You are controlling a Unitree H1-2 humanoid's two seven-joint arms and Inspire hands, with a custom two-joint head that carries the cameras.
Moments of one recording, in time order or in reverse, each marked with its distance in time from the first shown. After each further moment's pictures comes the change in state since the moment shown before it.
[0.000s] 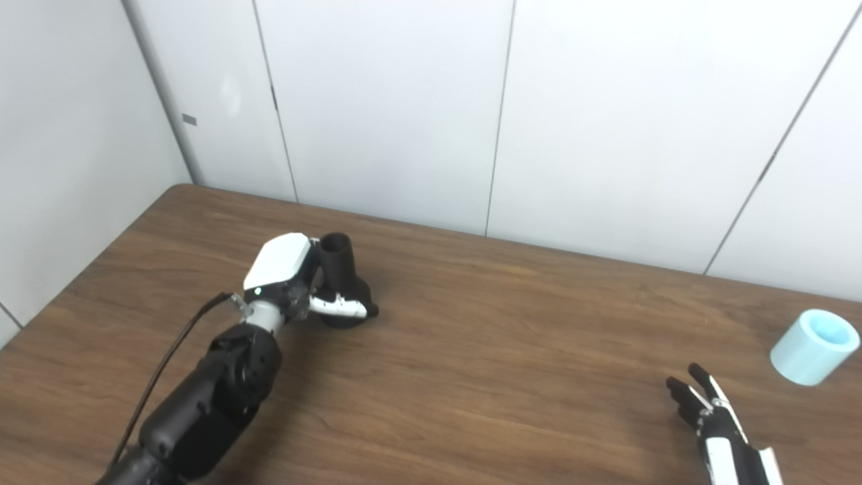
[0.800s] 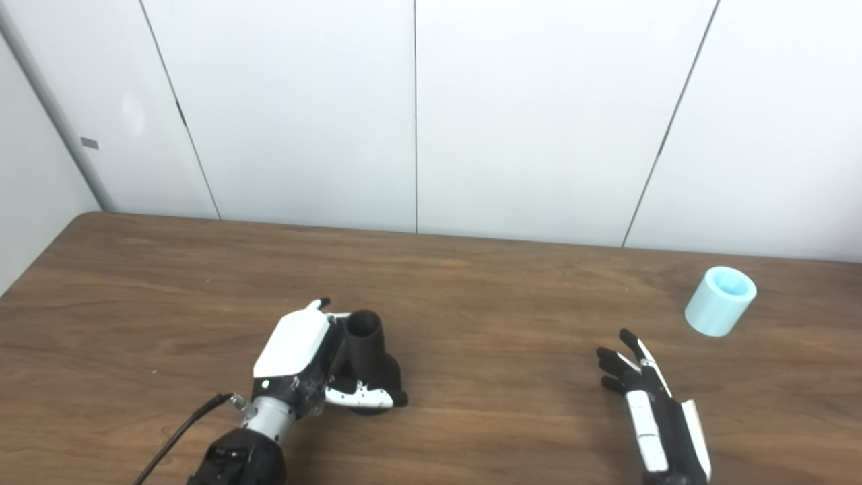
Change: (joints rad) left arm 0.167 -0.185 -0.145 -0.207 0.128 -0.079 -0.055; right arm 0.001 0.073 0.015 -0.042 -0.028 0.076 -0.108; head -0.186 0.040
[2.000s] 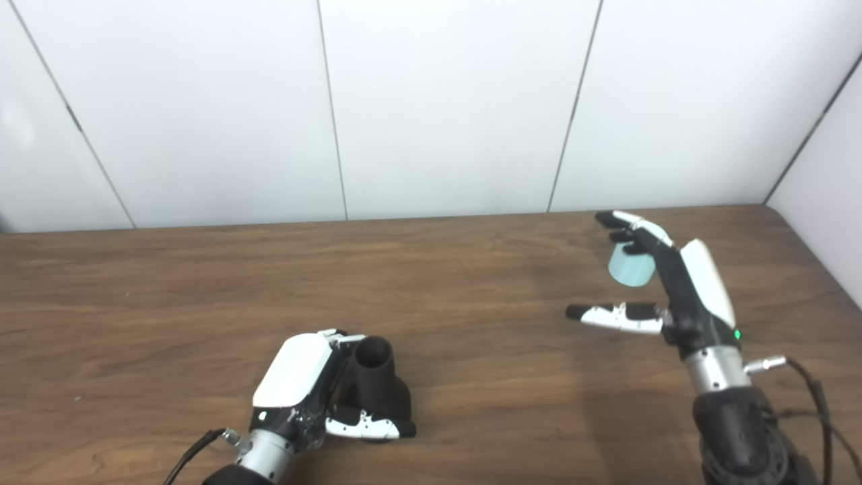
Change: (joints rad) left arm 0.031 -0.069 -0.030 0.028 0.021 -0.135 -0.025; right arm -0.213 -0.374 -0.061 -0.139 -0.445 0.143 -0.001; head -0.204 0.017
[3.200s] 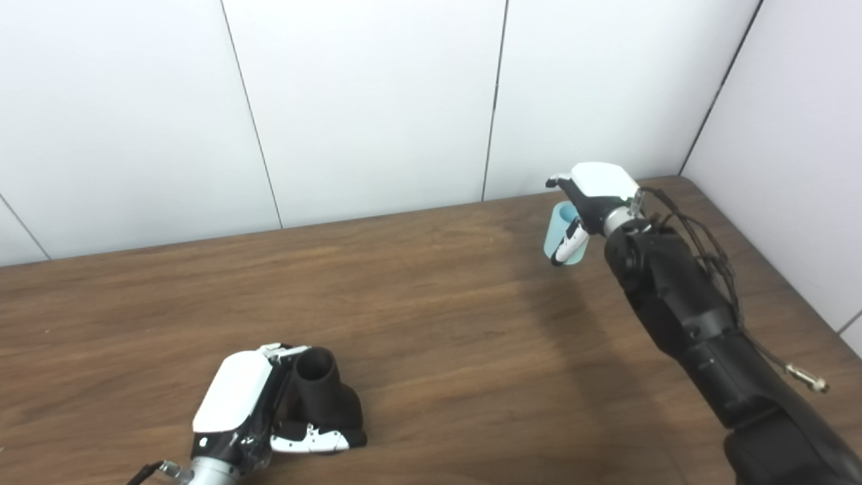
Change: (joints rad) left arm 0.007 0.023 0.023 0.034 -0.004 -0.099 0.032; right arm -0.471 -0.225 0.331 0.610 -0.395 0.206 0.288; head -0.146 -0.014
